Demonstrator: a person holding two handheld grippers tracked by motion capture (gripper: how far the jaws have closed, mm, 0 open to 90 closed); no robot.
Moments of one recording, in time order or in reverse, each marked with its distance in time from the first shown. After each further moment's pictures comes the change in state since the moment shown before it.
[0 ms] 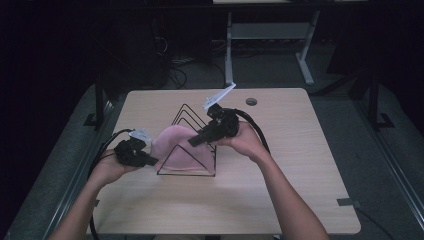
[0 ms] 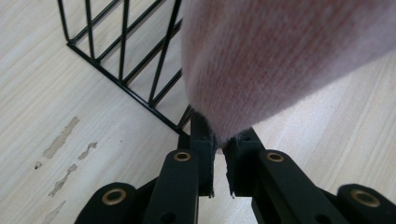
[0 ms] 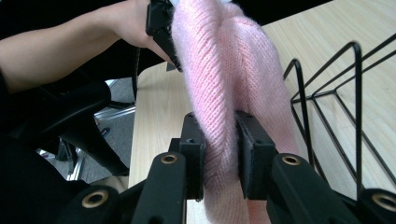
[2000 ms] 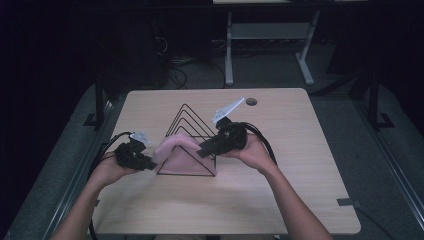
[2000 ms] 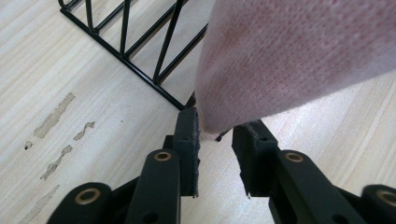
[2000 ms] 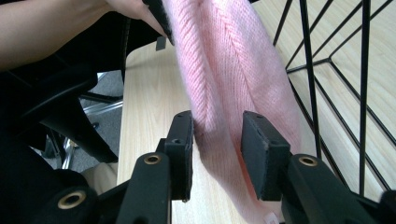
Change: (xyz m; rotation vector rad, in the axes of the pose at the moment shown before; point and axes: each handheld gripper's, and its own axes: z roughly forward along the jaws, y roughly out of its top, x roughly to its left) left arm 0.008 -0.011 0.012 0.041 -0.006 -0.045; right arm 0.003 -0.038 0.001 0.007 -0.055 0.003
